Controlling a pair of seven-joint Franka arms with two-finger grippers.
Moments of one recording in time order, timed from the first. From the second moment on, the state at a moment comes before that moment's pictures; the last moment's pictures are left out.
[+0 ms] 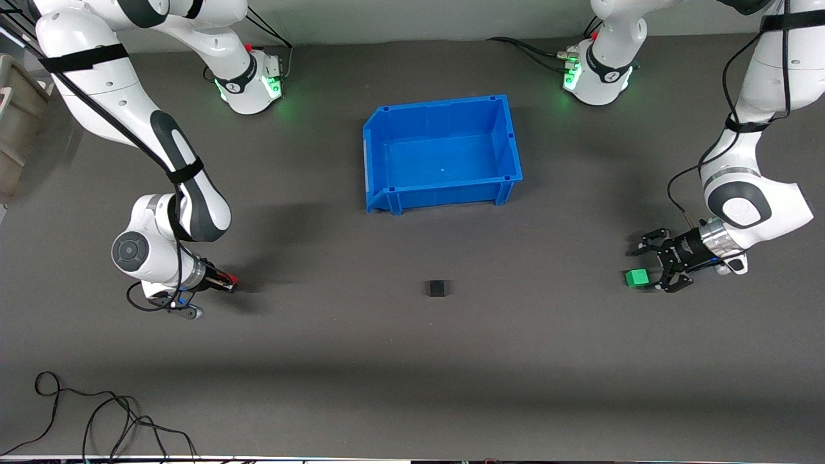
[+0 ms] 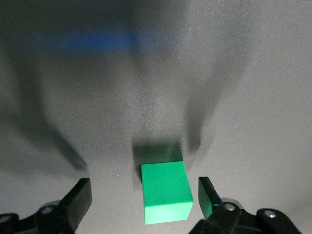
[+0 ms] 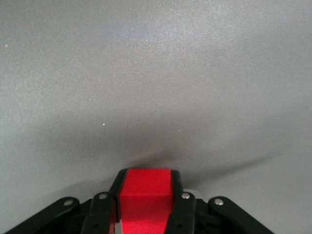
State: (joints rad) left arm 0.26 0.53 -0.04 -2.09 -1.01 2.42 -0.61; right arm 0.06 0.57 -0.05 -1.96 0.03 2.48 0.40
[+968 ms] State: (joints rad) left arm 0.23 0.53 -0.04 -1.97 -0.95 2.34 -0.71; right arm 0.22 0.59 -0.04 -1.65 0.11 2.25 1.31
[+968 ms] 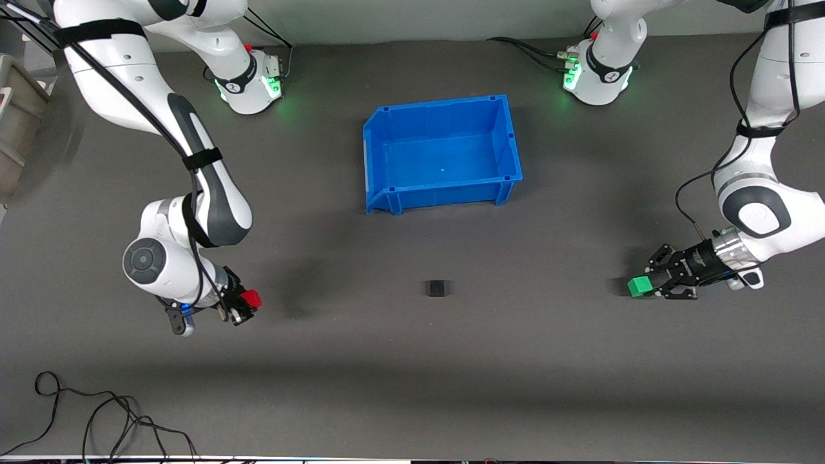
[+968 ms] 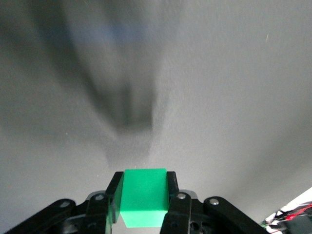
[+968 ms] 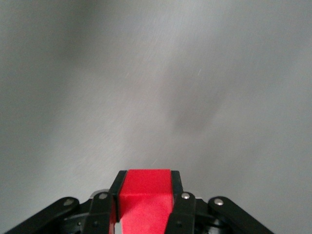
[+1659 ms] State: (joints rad) left arm 0.00 0.54 -0.05 -1.87 -0.87 2.21 -0.92; right arm 0.36 0.71 -0.03 -1.42 0.22 2.23 1.71
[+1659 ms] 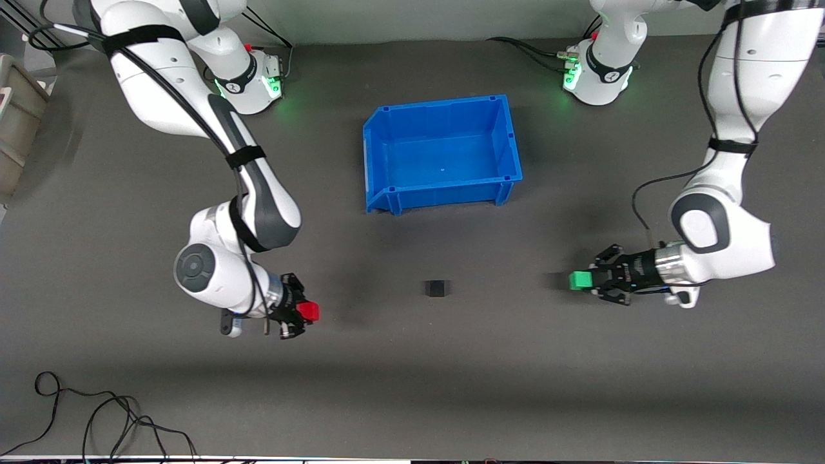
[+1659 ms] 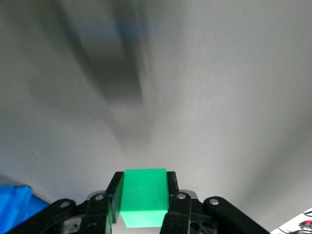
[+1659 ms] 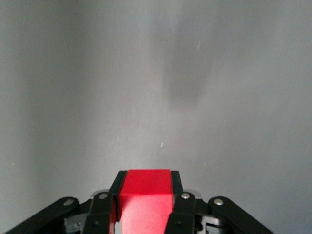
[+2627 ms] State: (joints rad) left arm -0.35 0.75 -0.05 -1.65 -0.87 2.42 -1.17; right arm 0.60 0.99 -0.03 -1.15 0.22 2.24 1.95
